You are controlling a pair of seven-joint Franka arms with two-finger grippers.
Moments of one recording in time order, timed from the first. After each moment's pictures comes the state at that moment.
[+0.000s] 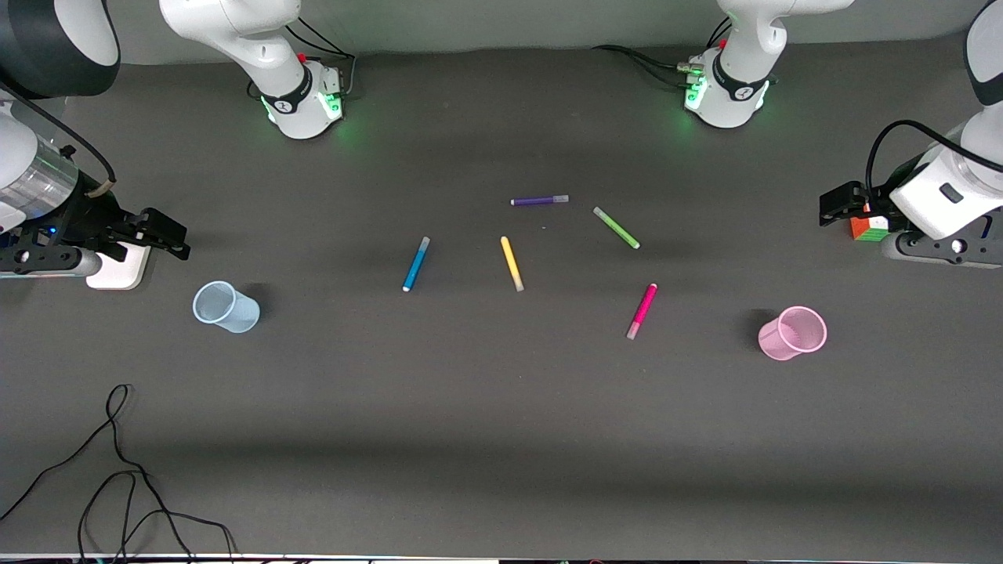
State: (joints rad) left arm -0.01 0.01 -0.05 -1.68 -0.01 1.55 0.05; right arm 0.16 -0.02 -0.09 -1.71 0.00 1.73 0.08
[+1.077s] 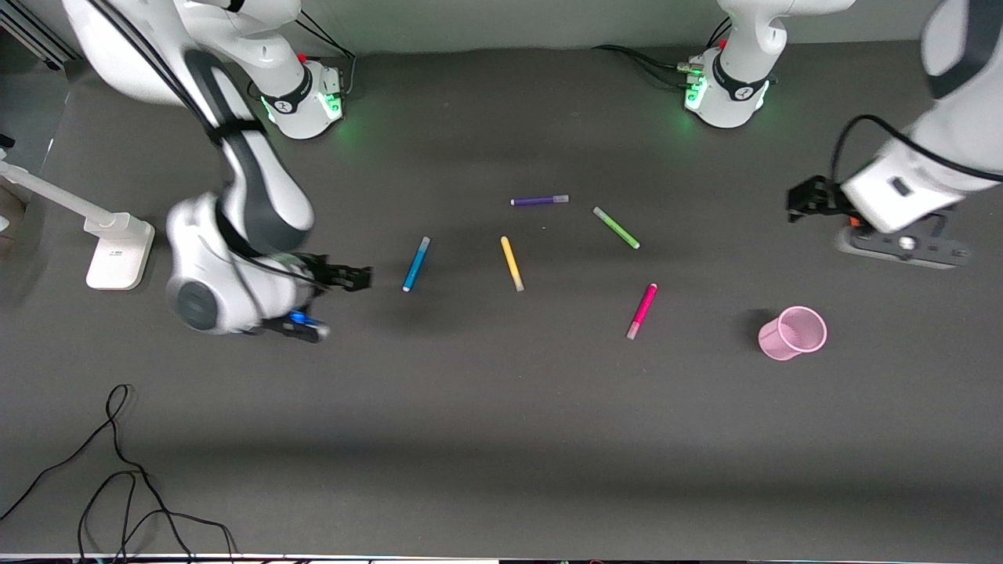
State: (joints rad) left arm -0.09 0.02 -0.11 -1.67 -0.01 1.54 0.06; right arm 0.20 0.51 0.10 -1.75 0.33 1.73 0.54
